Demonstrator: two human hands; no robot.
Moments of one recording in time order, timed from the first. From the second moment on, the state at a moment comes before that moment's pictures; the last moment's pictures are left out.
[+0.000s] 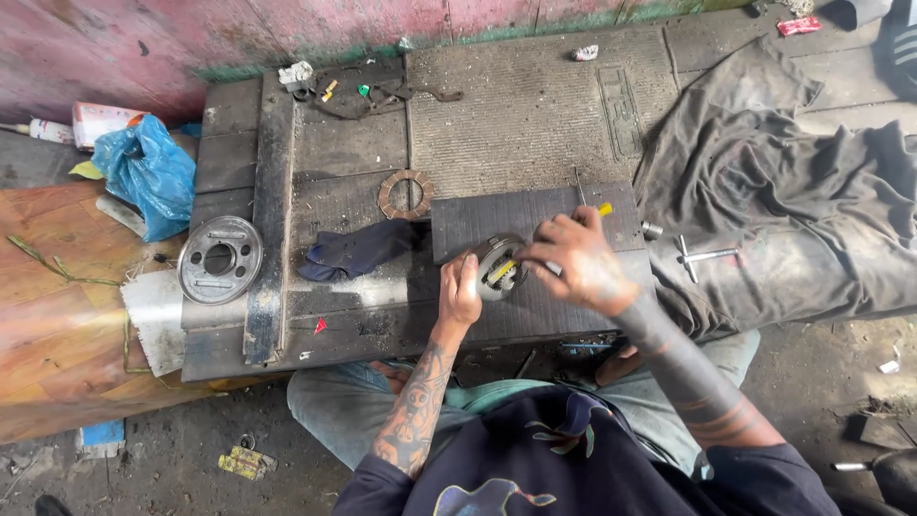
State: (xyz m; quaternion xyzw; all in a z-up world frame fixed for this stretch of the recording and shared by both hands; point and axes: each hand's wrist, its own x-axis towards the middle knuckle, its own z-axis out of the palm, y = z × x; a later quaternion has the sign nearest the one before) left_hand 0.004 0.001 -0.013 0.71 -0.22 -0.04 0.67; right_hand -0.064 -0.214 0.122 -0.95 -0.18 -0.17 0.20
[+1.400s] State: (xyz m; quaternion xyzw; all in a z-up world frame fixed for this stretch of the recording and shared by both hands) left_hand -0.006 -0.030 0.061 0.71 -0.33 -0.08 0.62; right_hand -0.128 -0.221 0.090 -0.91 -0.02 -0.25 0.32
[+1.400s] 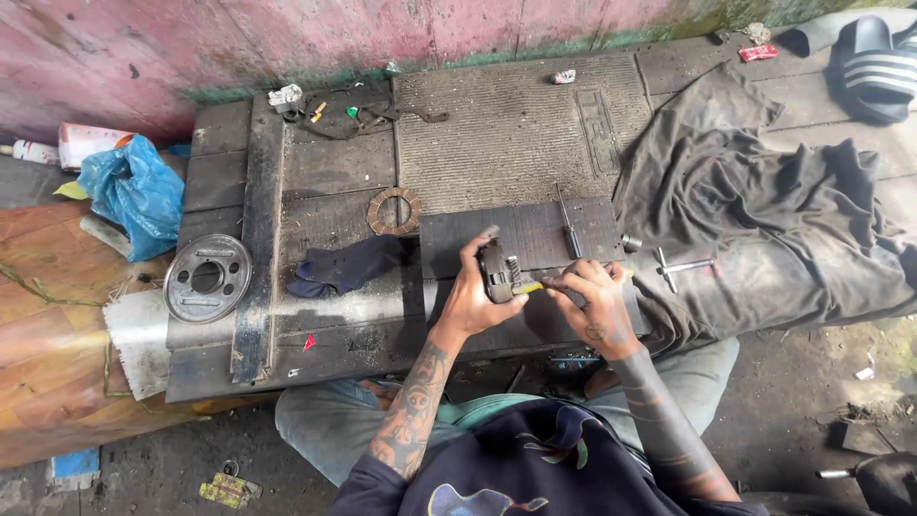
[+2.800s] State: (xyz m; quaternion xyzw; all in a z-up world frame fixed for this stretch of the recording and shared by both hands) left_hand -0.034 -0.042 0.043 0.73 -0.37 0.15 0.55; right_hand -0.134 -0.243 0.079 -0.94 0.06 -0.21 0.26
